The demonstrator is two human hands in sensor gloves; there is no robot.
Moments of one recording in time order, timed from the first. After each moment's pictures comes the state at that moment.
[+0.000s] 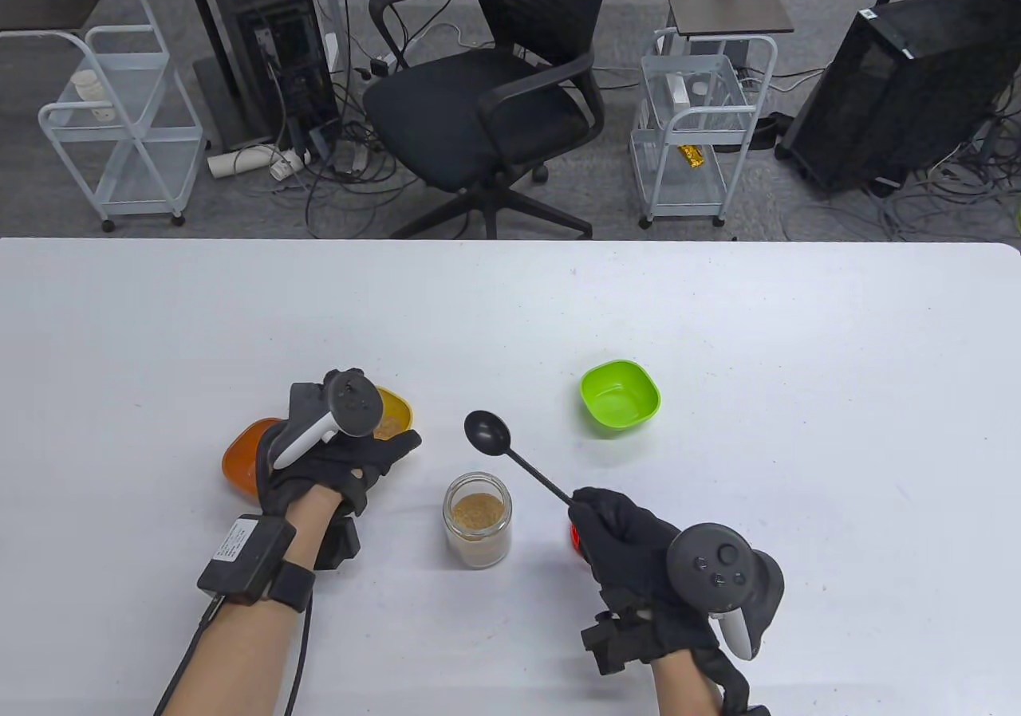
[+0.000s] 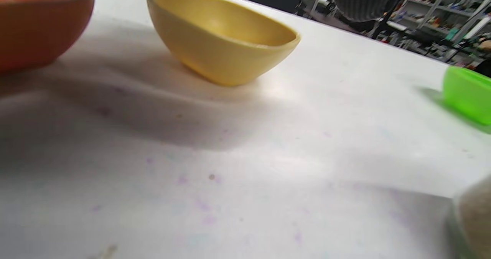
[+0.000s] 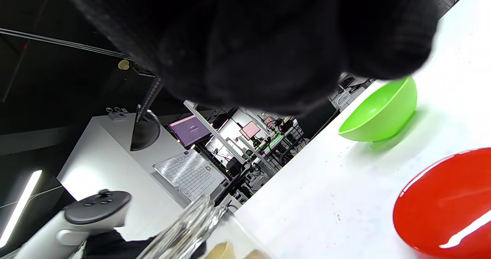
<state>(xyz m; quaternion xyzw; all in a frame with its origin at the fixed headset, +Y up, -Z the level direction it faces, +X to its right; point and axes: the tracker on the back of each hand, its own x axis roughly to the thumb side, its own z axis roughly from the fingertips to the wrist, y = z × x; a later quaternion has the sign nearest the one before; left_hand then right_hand) -0.223 -0.681 -0.375 -0.19 -0.05 0.11 0.97 0.130 -0.658 -0.231 0.04 -0.13 0.89 0.43</state>
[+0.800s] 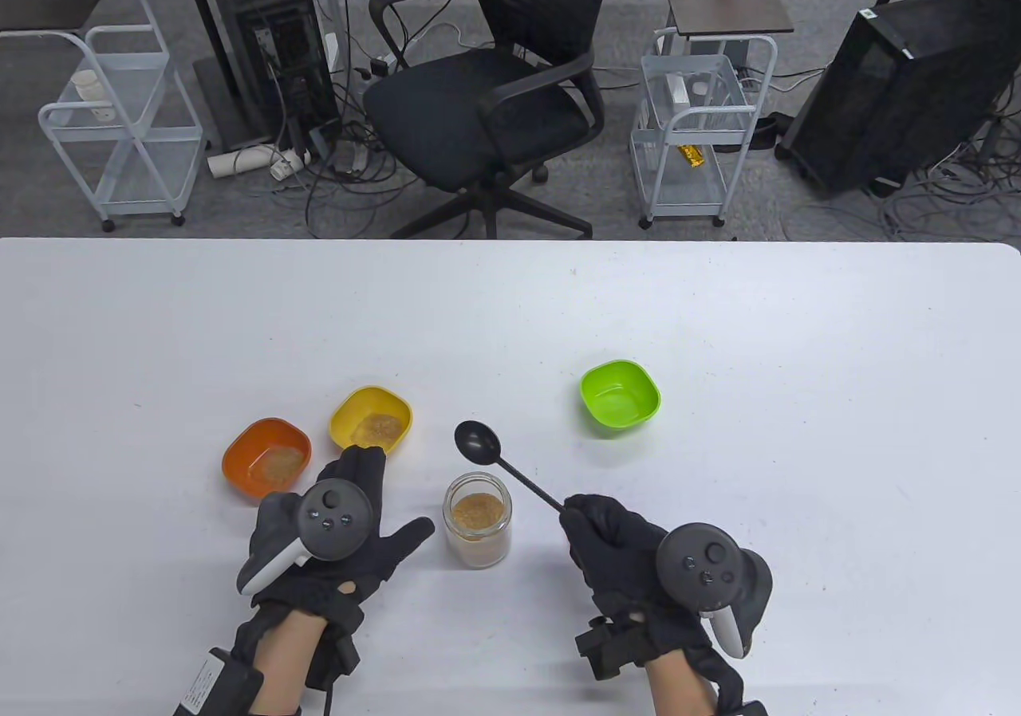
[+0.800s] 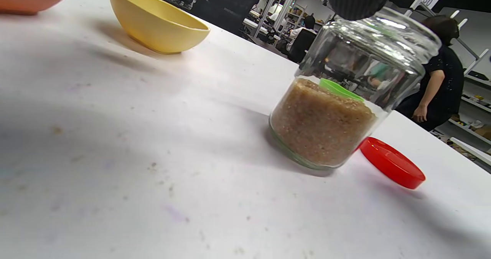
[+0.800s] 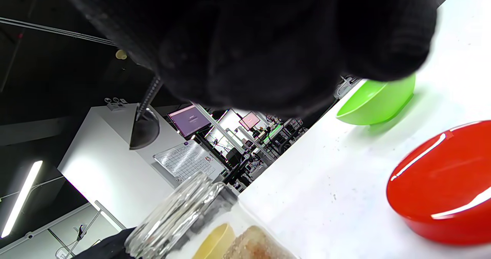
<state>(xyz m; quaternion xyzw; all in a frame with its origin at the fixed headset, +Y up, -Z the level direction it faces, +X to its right) -0.214 -0.677 -0.269 -0.14 -0.14 0.19 0.96 0.123 -0.665 -0.232 0.05 -0.11 0.89 0.43</state>
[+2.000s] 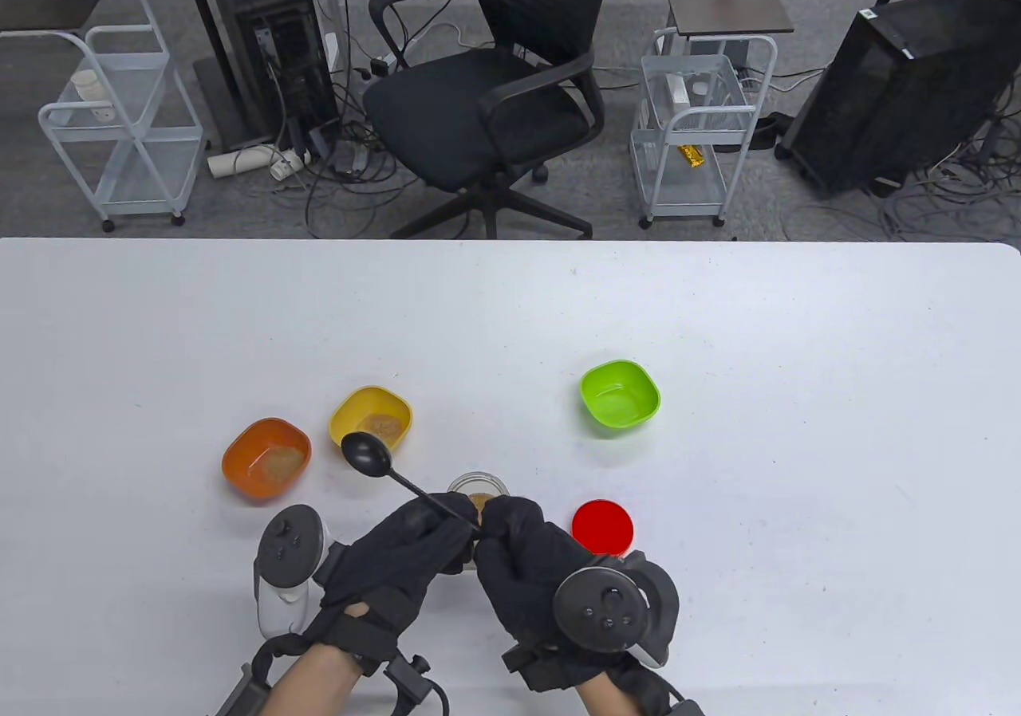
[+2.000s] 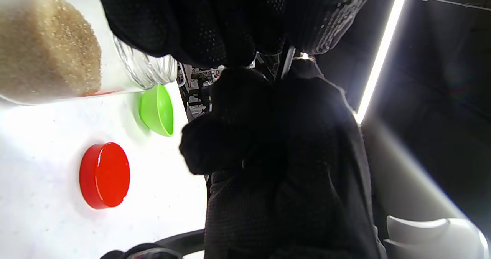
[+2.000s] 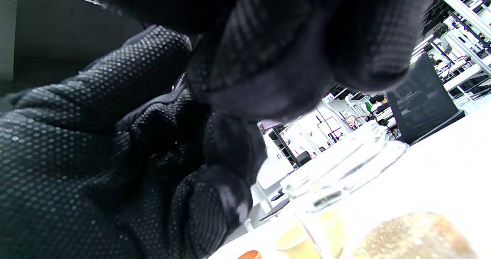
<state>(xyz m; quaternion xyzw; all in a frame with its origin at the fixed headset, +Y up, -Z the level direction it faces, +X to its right) -0.186 -0.678 -0.240 -0.10 -0.18 0.65 0.74 0.038 -0.640 -0.212 0.22 -0.18 0.88 0.39</state>
